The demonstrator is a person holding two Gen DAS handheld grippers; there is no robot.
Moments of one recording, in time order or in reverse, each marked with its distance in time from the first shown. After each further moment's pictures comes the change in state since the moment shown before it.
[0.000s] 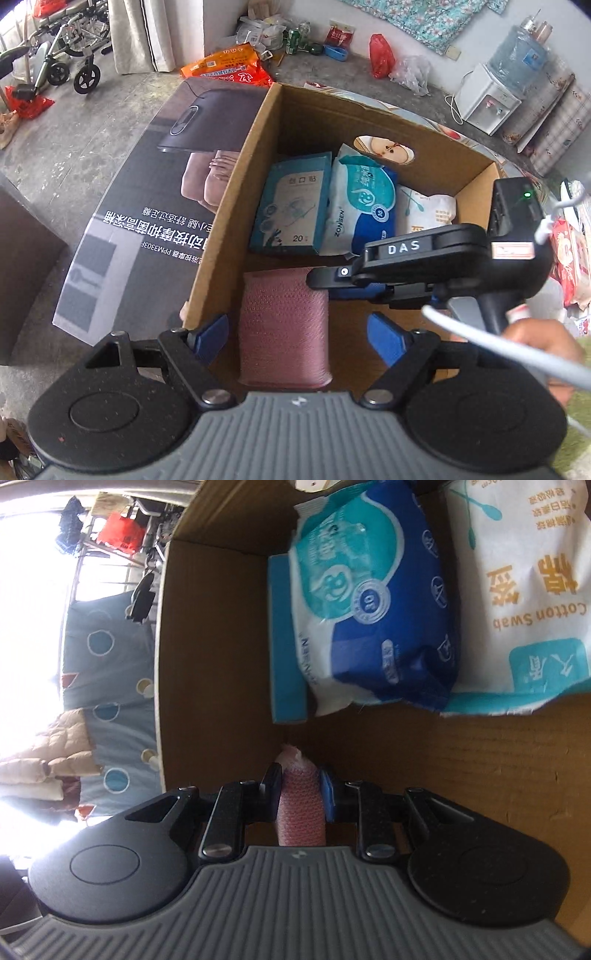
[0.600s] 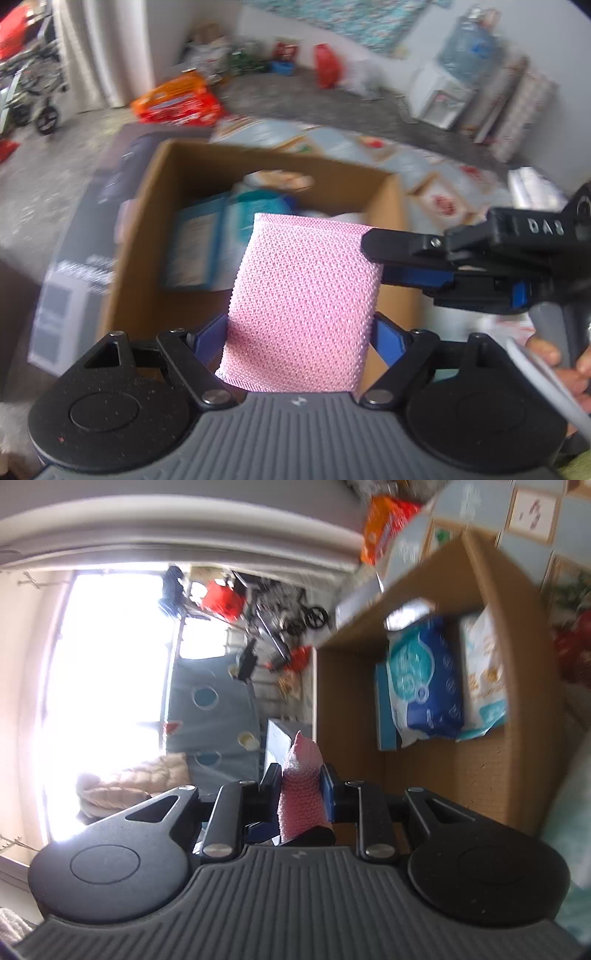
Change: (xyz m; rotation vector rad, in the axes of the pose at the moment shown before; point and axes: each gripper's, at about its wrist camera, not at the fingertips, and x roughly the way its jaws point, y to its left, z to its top) left arm -0.016 -0.088 0.016 0.097 -0.033 -0.038; right arm -0.160 0.005 -0.022 0.001 -0.136 0.329
